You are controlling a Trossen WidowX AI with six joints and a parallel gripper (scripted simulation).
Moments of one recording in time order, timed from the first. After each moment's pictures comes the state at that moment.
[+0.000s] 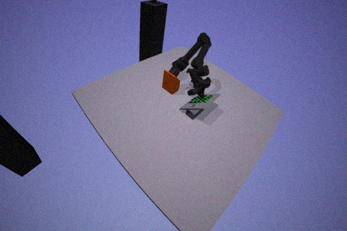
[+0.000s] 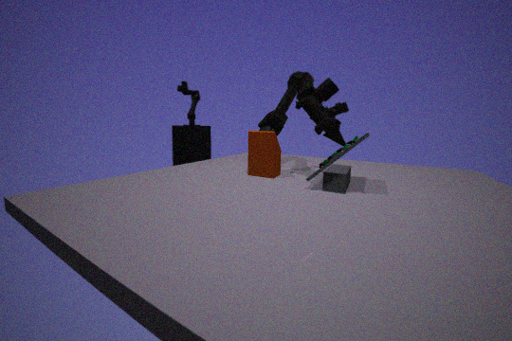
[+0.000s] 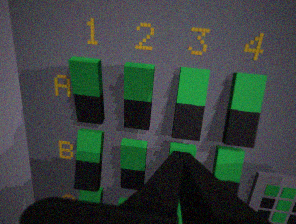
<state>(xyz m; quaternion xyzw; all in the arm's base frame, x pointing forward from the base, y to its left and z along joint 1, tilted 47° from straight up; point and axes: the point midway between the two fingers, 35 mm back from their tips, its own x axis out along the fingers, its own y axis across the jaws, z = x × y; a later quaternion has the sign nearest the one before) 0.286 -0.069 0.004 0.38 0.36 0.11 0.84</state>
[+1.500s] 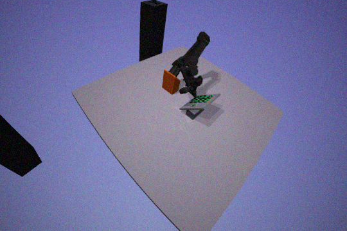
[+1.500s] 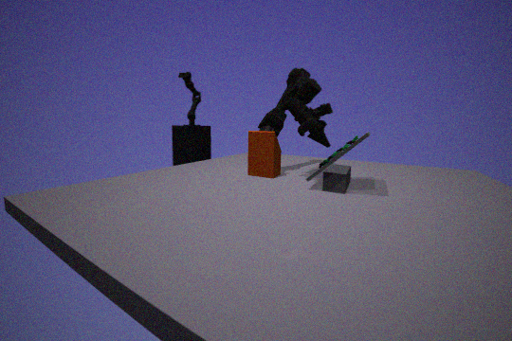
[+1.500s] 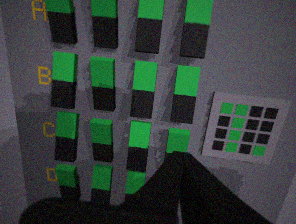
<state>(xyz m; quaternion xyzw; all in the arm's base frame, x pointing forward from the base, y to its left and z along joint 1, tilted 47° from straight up) 0.238 -0.077 -0.018 0.38 0.36 0.11 0.85</state>
